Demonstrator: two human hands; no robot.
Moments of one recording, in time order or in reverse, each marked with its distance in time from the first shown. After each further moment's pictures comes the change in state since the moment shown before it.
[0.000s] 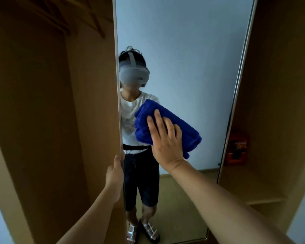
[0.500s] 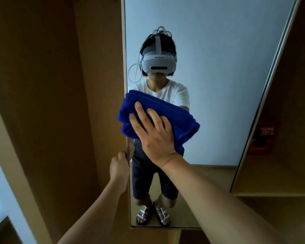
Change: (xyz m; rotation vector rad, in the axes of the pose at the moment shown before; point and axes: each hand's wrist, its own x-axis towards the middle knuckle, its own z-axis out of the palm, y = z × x) left_hand 0.018 -0.080 0.007 0.006 0.163 0.038; right_hand -0.056 -0.054 0.041 0.129 0.140 -0.174
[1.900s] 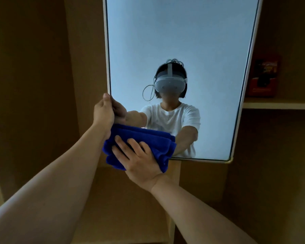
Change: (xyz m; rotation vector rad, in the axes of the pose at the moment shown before) left_hand 0.034 -0.195 0.024 -0.157 0.007 0.458; right_hand -0.372 -0.153 0.058 0.073 -0.337 -0.134
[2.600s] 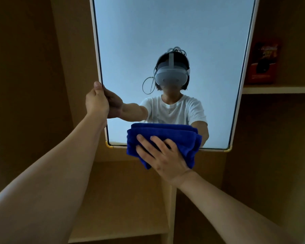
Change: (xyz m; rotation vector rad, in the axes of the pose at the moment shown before) left_hand 0.016 -0.009 0.013 0.058 0.113 0.032; right_hand -0.059 0.051 0.010 -0.255 0.150 -0.063
